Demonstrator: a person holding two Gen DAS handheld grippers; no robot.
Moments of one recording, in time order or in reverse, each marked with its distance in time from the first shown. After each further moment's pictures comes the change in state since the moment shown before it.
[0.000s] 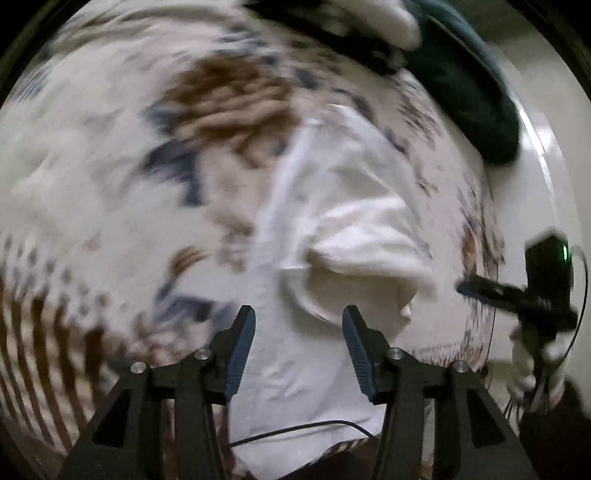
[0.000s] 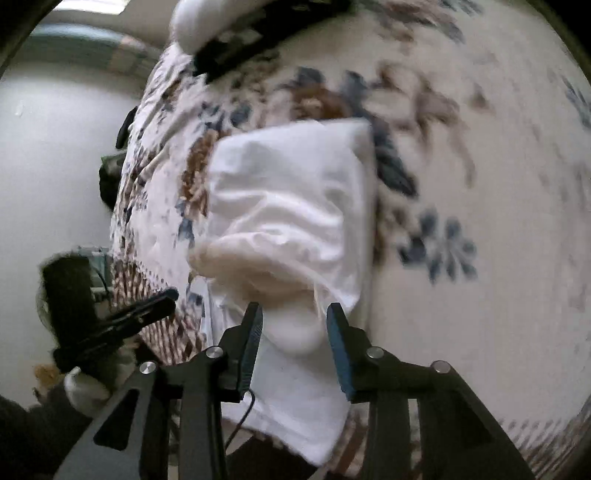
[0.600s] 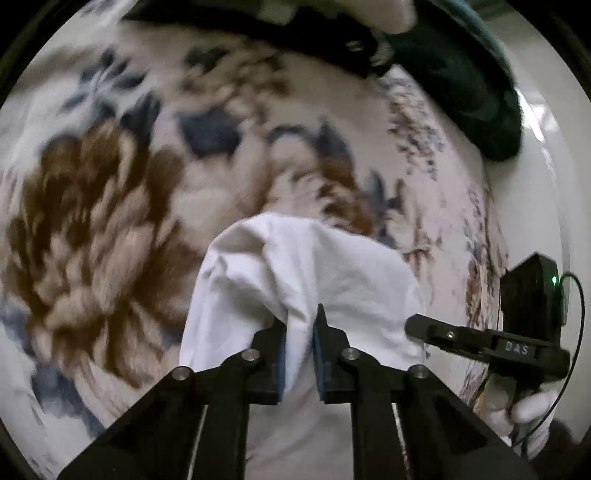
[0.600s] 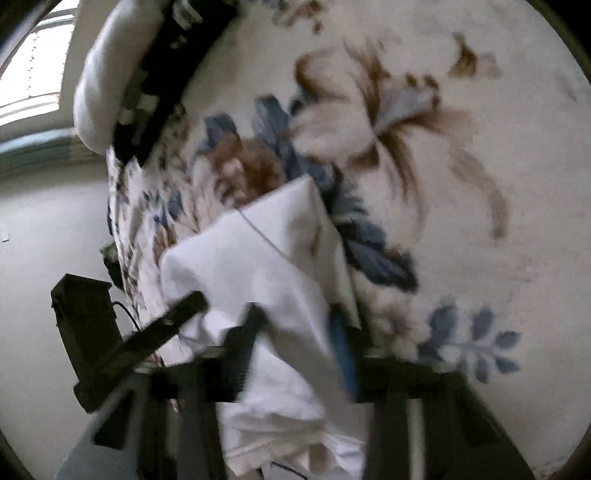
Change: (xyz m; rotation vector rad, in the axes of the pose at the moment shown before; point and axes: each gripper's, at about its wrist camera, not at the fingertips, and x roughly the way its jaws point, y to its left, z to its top) left arm 0.098 -0.081 0.128 0.192 0.041 -0.034; right arm 0.056 -0.038 0.088 0.263 -0.080 0.071
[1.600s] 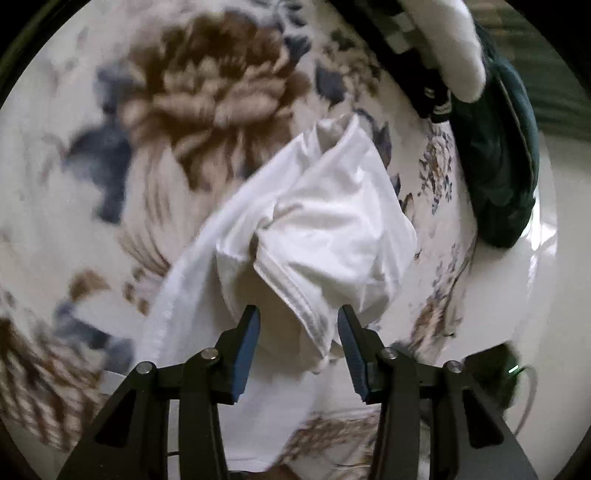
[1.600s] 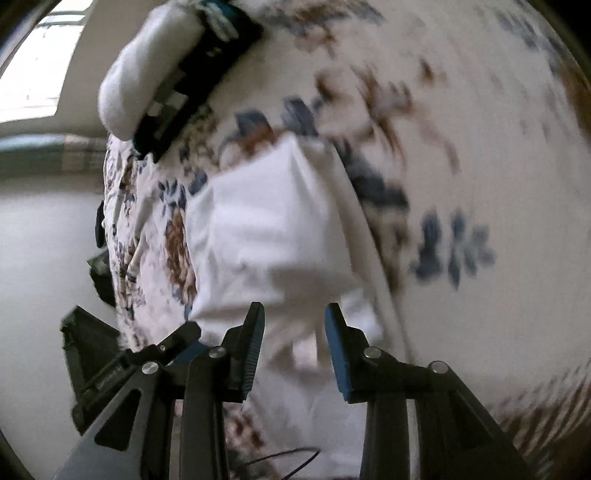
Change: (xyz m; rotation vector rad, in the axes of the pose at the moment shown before) left arm -0.033 0.035 -0.083 -0.545 0.013 -0.157; right arm -0.033 0.022 -0.074 0.100 -0.037 -0.045
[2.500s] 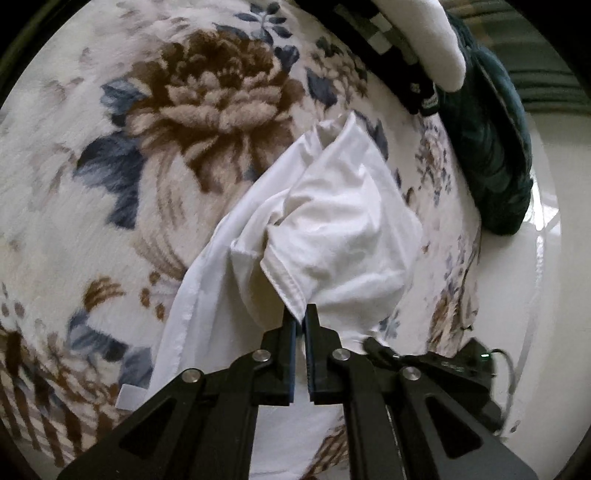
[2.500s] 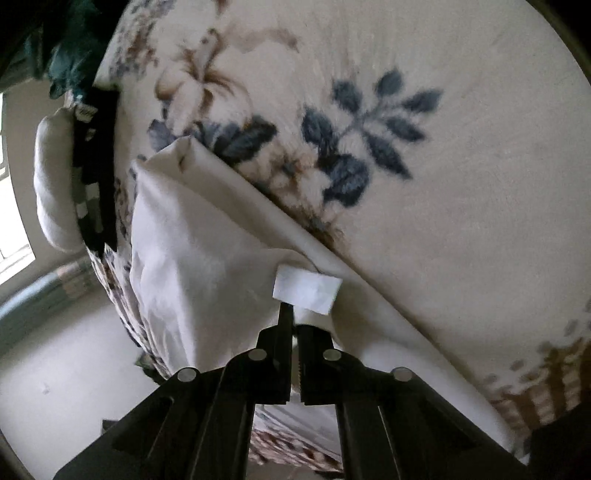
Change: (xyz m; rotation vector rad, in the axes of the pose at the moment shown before) left arm -0.002 0.006 -0.018 0.146 -0.067 0.070; right arm 0.031 -0.082 -0.037 0.441 -0.064 0.060
